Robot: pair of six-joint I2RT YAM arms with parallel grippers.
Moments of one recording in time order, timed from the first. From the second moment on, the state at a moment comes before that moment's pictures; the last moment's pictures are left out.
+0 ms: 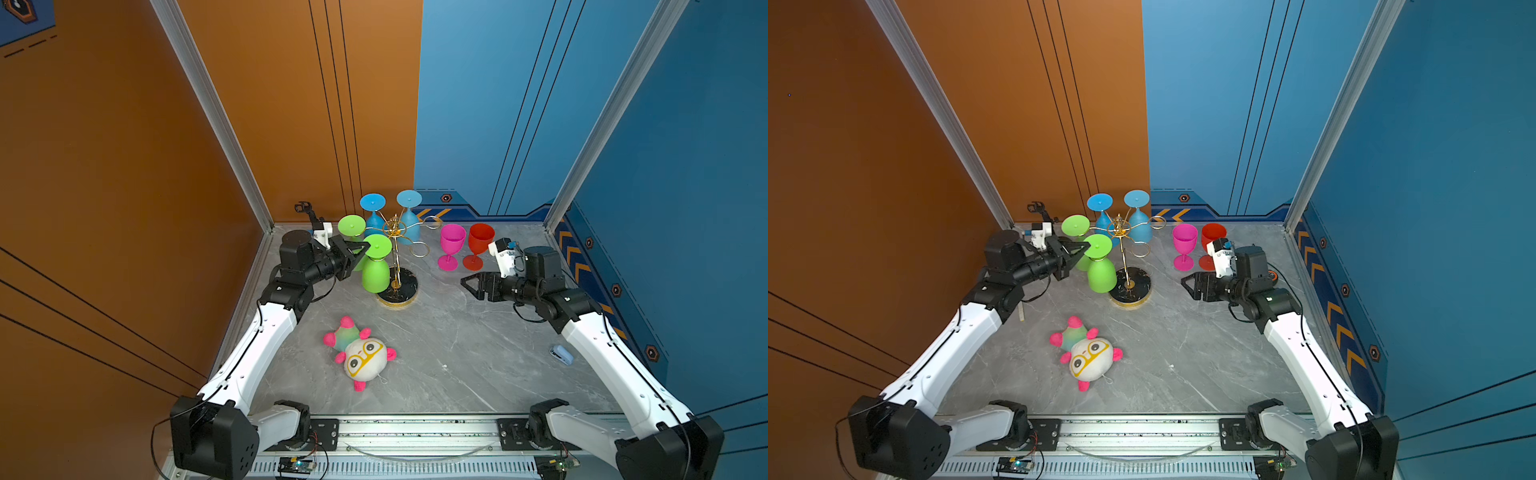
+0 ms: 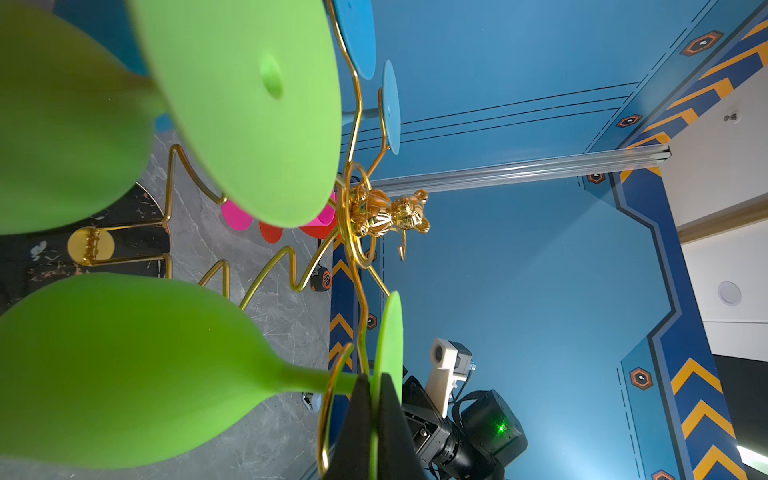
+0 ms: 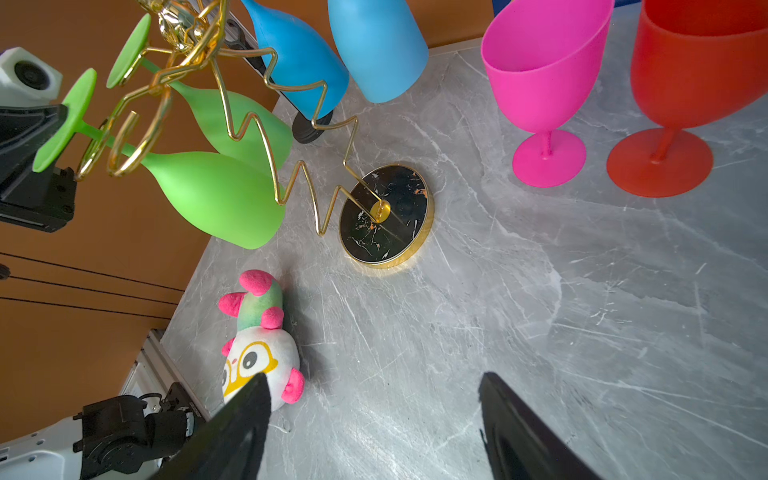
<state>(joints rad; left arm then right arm) -0.18 1.21 1.05 -0.05 0.63 -1.27 0.25 1.12 1.03 -0.56 -0.48 0.30</state>
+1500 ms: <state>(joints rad) -0.15 1.16 1.08 -0.12 0.55 -1.28 0.24 1.10 1.00 -0.52 -0.51 0.32</state>
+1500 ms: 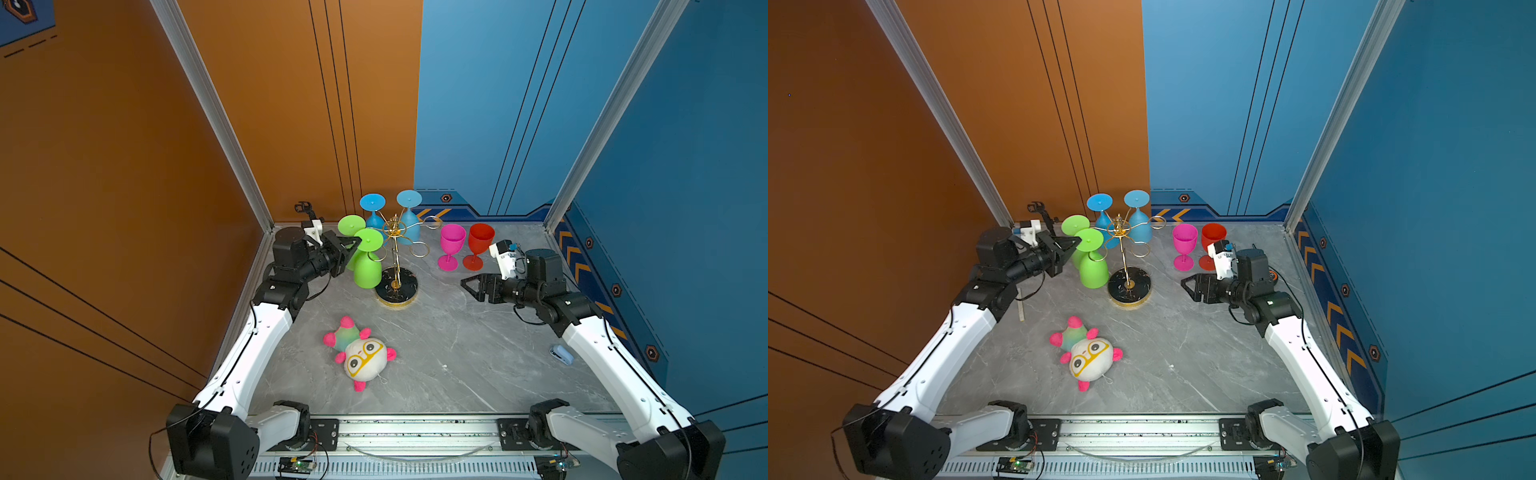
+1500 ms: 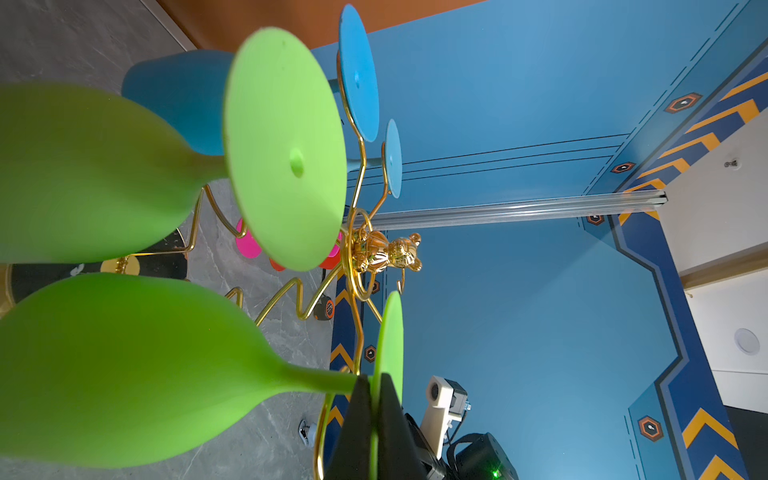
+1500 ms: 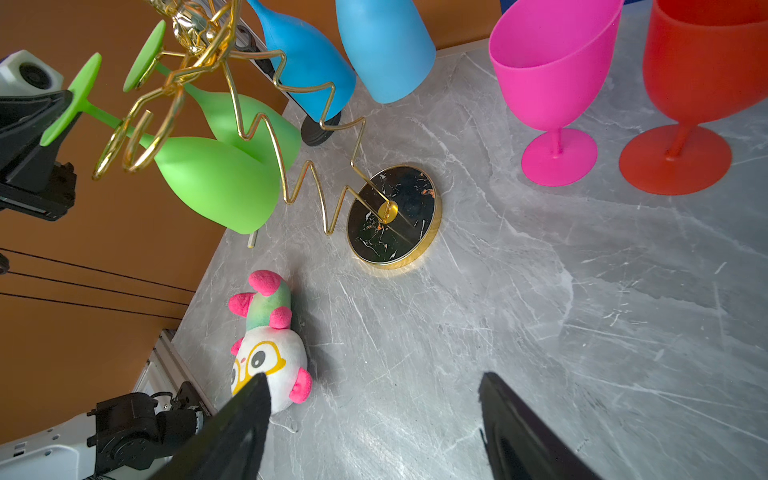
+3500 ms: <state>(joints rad) -1.21 1.15 0.98 -0.54 -0.08 0.41 0.27 1.32 1.21 -0.86 -0.33 0.31</state>
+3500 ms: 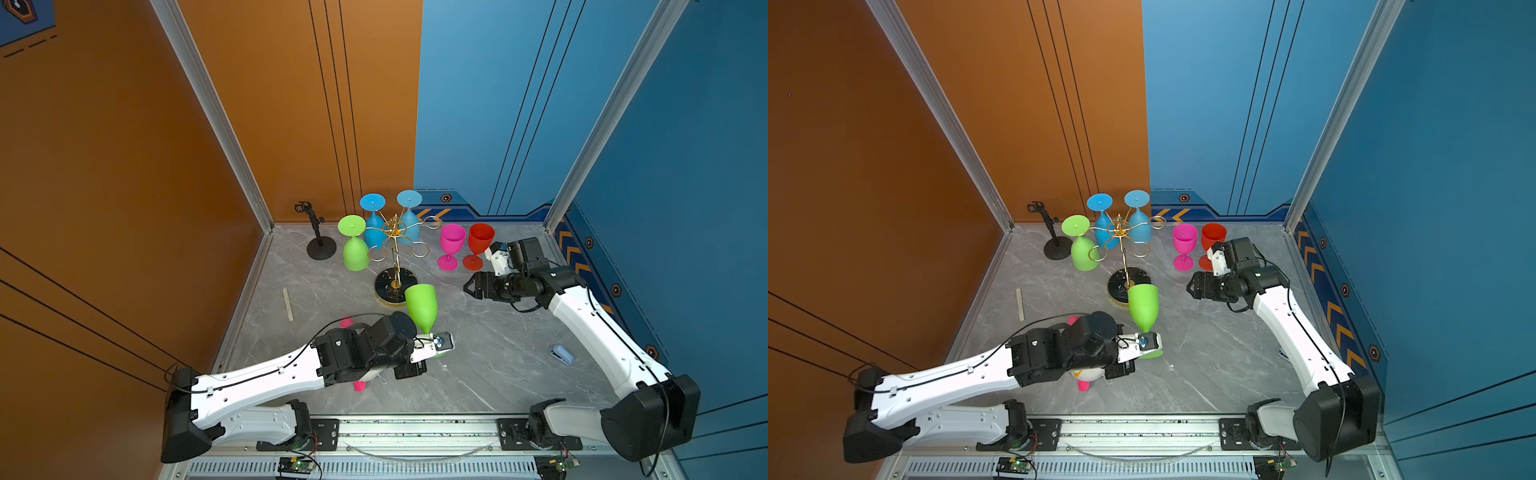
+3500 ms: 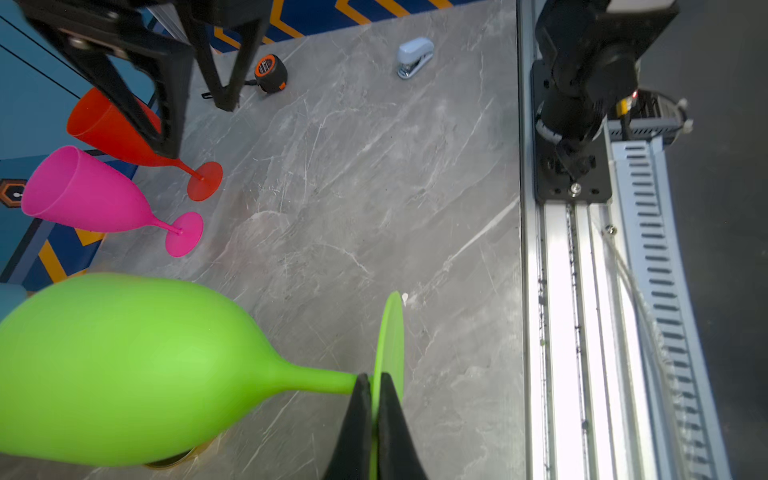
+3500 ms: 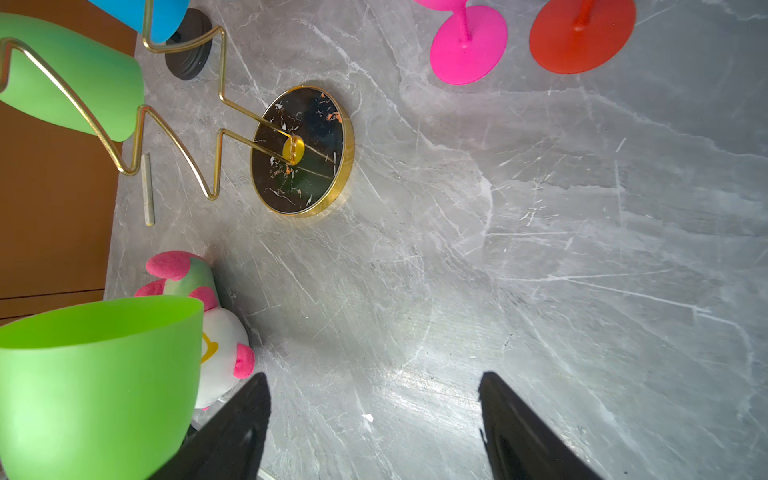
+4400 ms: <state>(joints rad) -1.30 1.02 0.56 -0.17 -0.56 1.28 0.43 1.45 1.41 -0.90 -0.62 0.30</state>
